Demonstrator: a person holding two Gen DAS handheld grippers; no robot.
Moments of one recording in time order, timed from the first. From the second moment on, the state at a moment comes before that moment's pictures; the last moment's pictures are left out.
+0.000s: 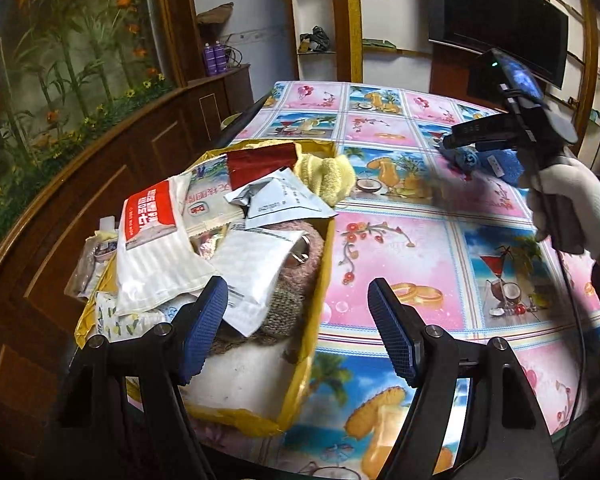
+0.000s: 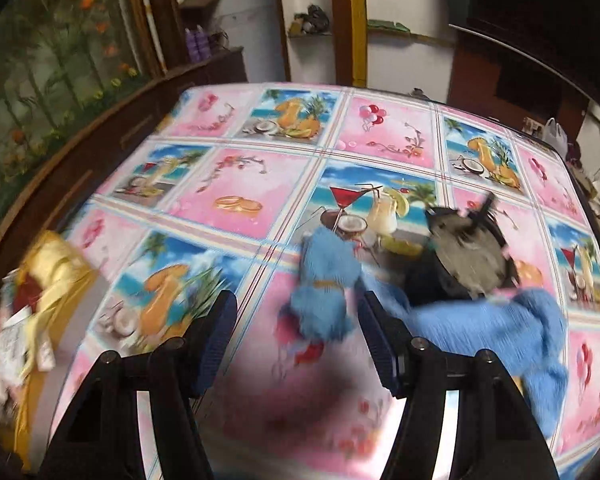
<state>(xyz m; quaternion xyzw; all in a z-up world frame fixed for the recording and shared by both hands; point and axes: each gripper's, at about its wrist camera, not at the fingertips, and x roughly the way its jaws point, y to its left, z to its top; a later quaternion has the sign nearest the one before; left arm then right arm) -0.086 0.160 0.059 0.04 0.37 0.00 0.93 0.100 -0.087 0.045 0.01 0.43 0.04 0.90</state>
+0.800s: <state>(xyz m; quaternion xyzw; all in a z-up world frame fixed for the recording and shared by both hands) -0.107 0.153 0.063 0.04 0.39 0.00 0.92 -0.079 -0.042 0.020 -0.03 0.49 0.18 0.85</state>
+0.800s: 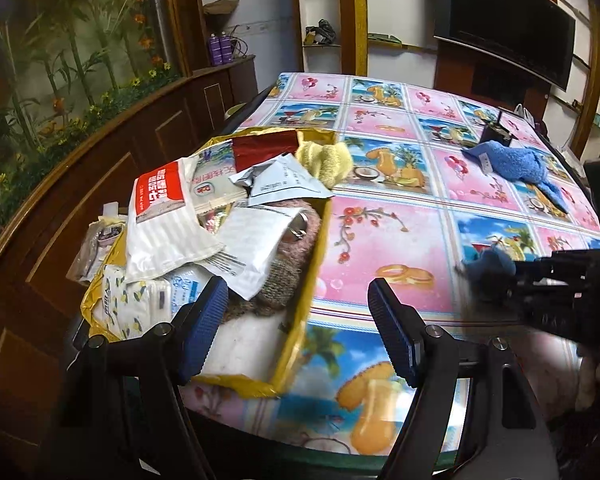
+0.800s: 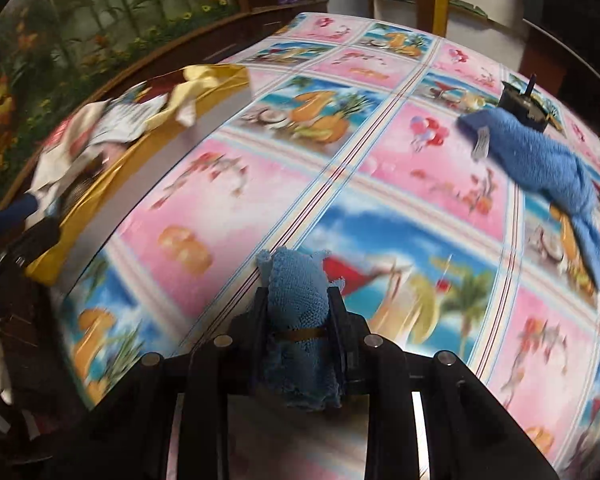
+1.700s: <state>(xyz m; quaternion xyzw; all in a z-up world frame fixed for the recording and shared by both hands) -0.139 0.133 0.074 0.05 0.38 -0.01 0.92 -0.127 -0.051 0.025 -0.01 0.48 0.18 0.86</state>
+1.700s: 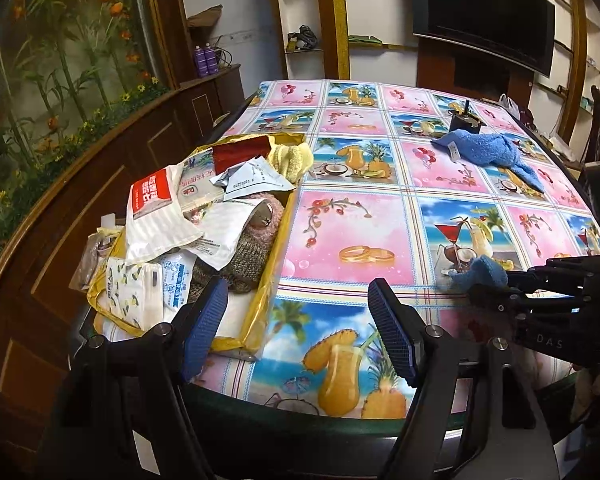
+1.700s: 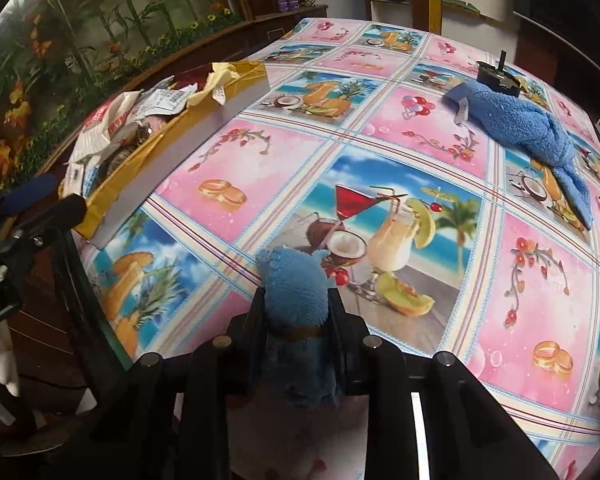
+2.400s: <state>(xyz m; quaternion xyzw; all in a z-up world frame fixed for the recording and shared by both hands) -0.124 0.134 0.054 0.02 0.40 -0.08 0.91 -0.056 -0.145 0.053 0.12 0.43 0.10 0.89</state>
